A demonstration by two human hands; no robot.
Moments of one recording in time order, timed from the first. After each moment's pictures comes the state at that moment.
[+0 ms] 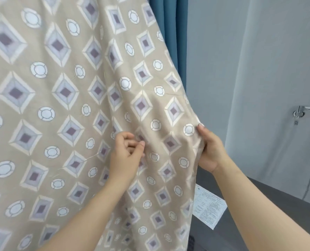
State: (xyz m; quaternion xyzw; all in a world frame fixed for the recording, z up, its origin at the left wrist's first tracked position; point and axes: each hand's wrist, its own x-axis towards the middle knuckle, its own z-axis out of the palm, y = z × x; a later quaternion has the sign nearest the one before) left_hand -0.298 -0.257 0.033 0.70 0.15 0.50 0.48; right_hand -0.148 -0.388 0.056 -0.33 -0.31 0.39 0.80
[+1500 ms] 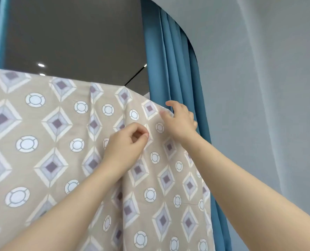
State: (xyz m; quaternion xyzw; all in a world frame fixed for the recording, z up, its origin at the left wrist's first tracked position) left_hand -0.308 -0.186 0.266 0.77 0.08 0.61 0.19; right_hand -0.182 -0.252 0.313 -0.64 -0.47 -0.22 0.57
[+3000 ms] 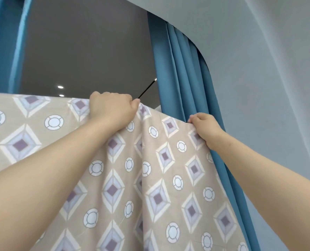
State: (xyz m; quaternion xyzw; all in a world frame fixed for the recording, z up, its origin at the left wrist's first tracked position) left_hand -0.323 -0.158 0.398 0.71 0.39 0.46 -0.37; right_hand -0.111 -0.224 0.353 -0.53 -0.48 -0.07 0.69
